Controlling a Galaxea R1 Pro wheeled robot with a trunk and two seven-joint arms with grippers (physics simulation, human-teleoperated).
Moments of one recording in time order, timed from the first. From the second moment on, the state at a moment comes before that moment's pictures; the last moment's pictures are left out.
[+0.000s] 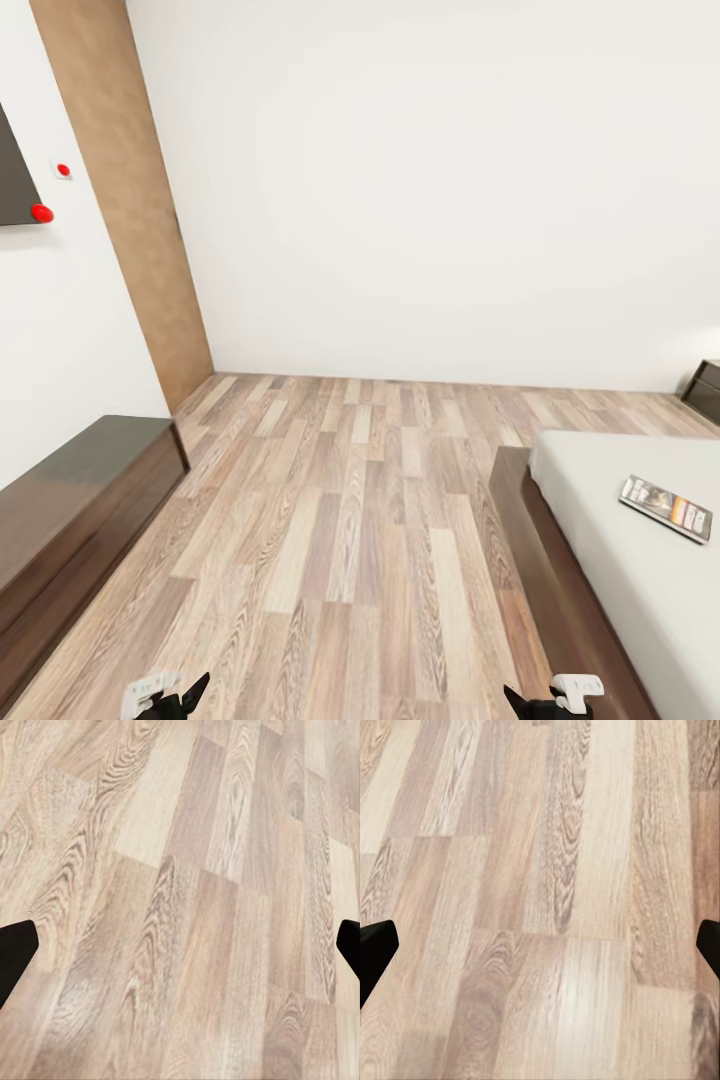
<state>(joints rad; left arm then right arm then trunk) -0.33 0.16 0.67 -0.24 -0.12 -0.27 -0.62 -0.48 -0.22 0.36 0.08 -0.61 -0.42 0.55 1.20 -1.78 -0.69</state>
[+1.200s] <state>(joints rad) -0.33 0.16 0.67 -0.24 -0.12 -0.27 -0.62 -0.48 -0.22 0.36 0.08 -0.61 -0.42 0.55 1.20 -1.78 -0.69</state>
